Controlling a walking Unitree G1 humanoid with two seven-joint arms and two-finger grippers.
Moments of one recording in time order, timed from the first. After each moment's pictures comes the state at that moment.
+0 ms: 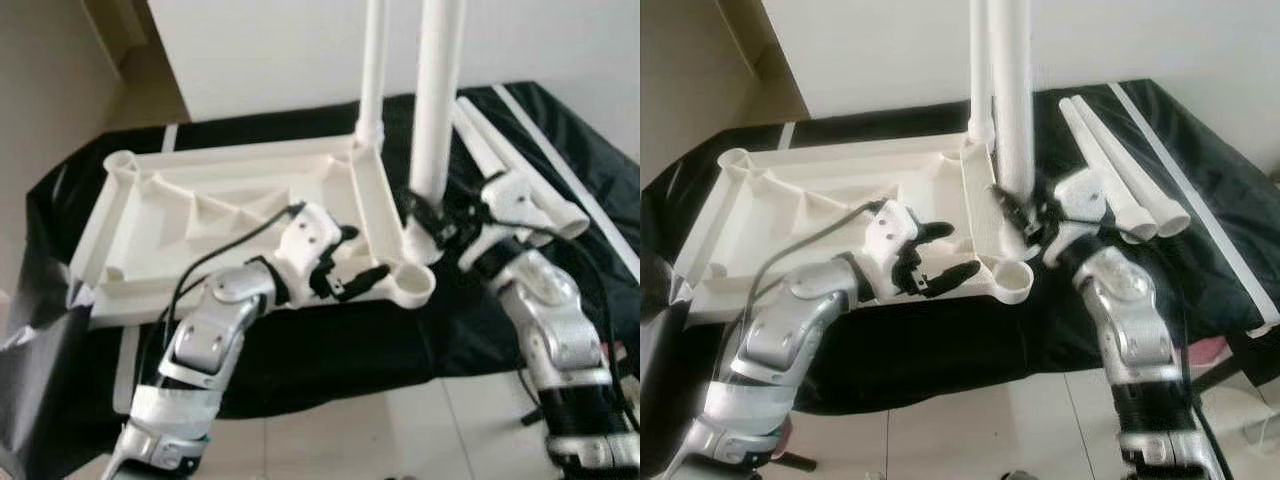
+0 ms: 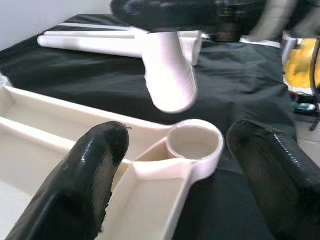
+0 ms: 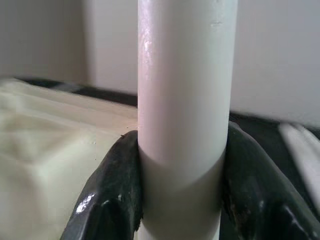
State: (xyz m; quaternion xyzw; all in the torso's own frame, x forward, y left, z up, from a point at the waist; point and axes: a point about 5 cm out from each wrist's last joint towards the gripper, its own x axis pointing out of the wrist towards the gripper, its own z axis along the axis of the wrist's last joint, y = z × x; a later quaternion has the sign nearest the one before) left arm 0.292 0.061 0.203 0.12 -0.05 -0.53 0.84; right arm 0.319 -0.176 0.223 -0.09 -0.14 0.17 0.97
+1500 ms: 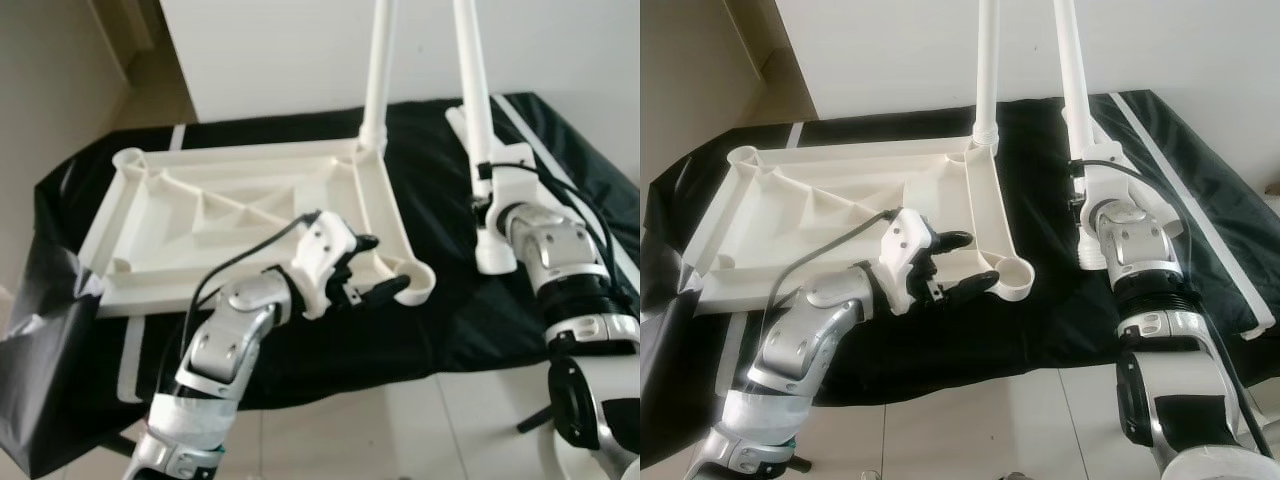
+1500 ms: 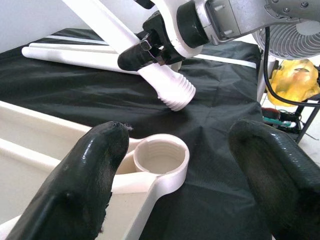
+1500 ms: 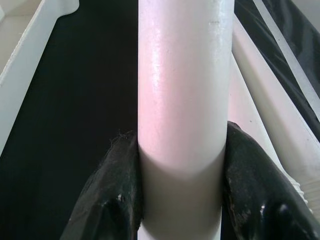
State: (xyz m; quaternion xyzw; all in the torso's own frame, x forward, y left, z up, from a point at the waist) left arm 0.284 0.045 0.198 0.08 -0.05 -0.55 0.83; right arm 0.389 -0.223 0.207 -0.13 0.13 -0.04 0.98
